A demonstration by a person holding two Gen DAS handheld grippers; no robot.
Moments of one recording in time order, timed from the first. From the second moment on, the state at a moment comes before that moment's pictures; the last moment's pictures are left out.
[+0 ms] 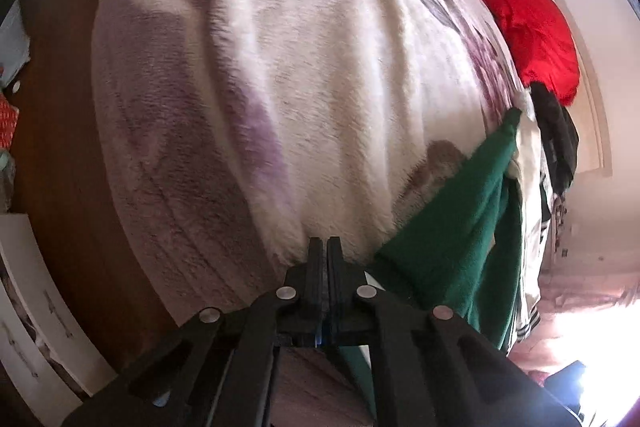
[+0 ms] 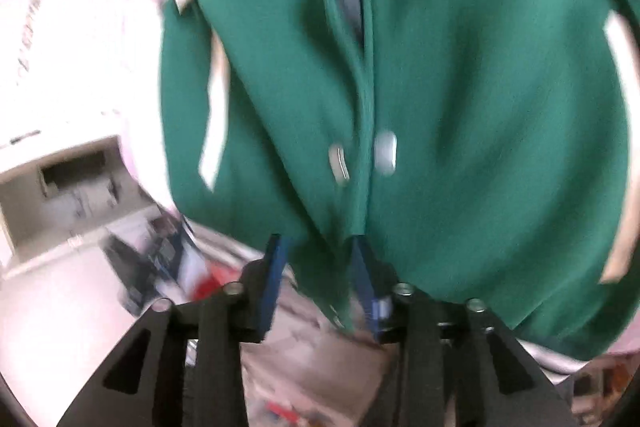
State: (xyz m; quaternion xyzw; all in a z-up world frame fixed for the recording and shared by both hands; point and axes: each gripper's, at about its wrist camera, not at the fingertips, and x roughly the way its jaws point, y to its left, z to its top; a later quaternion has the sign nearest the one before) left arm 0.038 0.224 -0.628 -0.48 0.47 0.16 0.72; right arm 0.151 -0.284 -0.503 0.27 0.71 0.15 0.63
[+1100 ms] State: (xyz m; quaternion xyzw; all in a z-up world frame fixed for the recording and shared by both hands) left arm 0.135 0.156 -0.638 -0.19 0.63 0.20 0.73; right arm 0.156 -0.247 -0.587 0.18 0.75 0.07 0.63
